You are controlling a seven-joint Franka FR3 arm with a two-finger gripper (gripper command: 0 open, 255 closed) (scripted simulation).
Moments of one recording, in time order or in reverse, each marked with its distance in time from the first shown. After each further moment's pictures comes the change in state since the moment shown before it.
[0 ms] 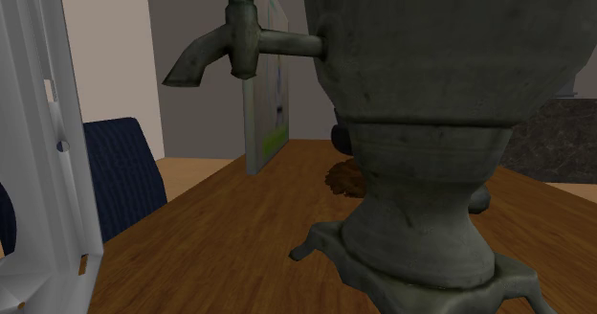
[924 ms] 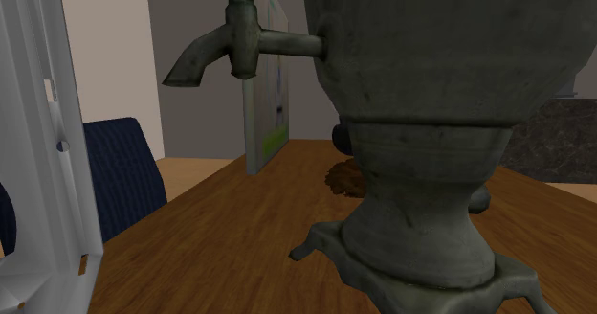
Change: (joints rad) arm 0.000 0.026 0.008 -0.051 -0.002 0.077 0.001
